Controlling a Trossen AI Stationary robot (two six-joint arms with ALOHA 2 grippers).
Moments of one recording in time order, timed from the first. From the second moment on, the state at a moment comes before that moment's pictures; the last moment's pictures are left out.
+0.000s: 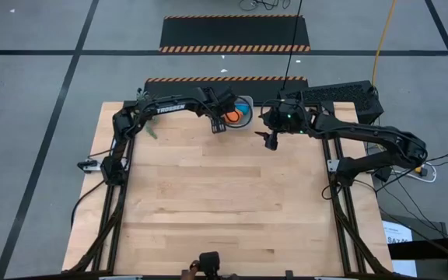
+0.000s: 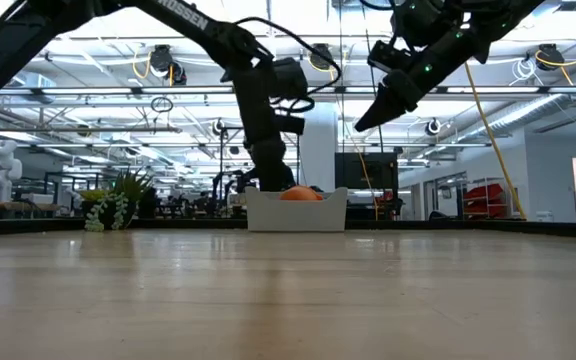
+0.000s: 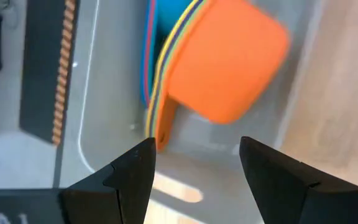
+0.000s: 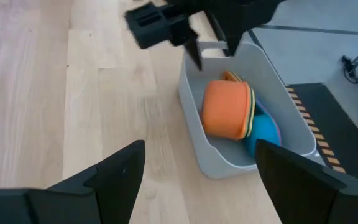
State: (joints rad) left arm 0.48 2.09 1.76 -0.81 -0.25 0.37; right arm -0.46 1.23 0.80 -0.17 -0.05 -0.30
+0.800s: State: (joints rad) left arm 0.51 2.18 1.76 -0.57 -0.16 0.38; right arm -0.46 1.22 0.80 -0.20 -0.02 -0.30
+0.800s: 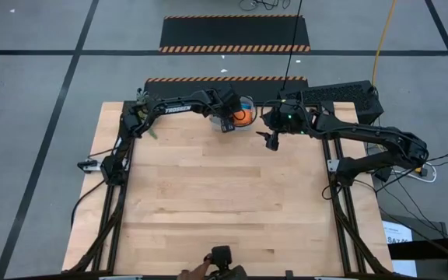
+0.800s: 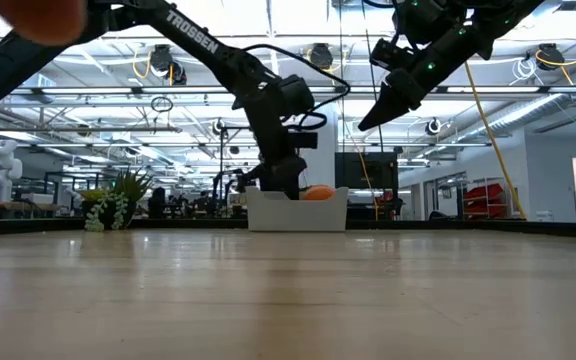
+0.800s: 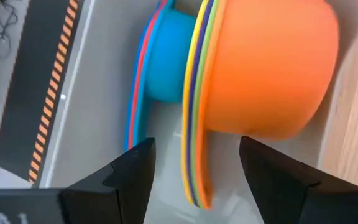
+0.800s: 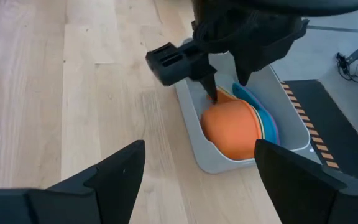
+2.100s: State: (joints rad) left arm 0.57 2.23 1.76 -0.54 -0.01 0.60; right arm -0.46 1.22 0.80 -0.22 -0.02 -0.32
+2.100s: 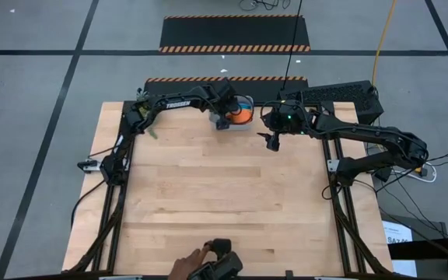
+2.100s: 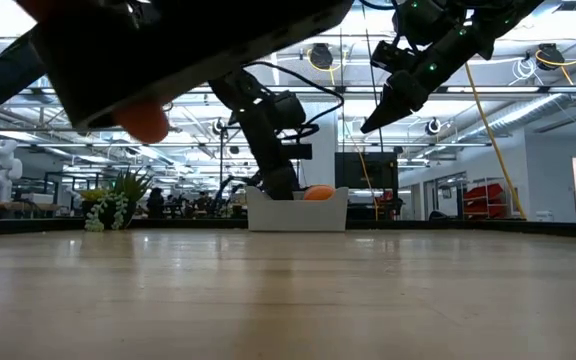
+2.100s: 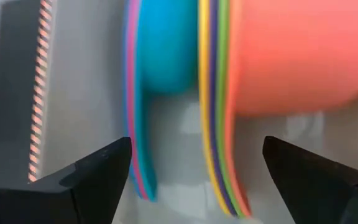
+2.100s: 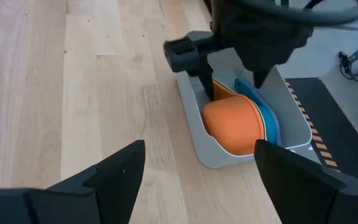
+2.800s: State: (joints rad) left arm 0.63 2.23 1.75 -0.55 0.01 0.54; right arm -0.46 1.22 0.80 -0.22 -0.03 -0.33
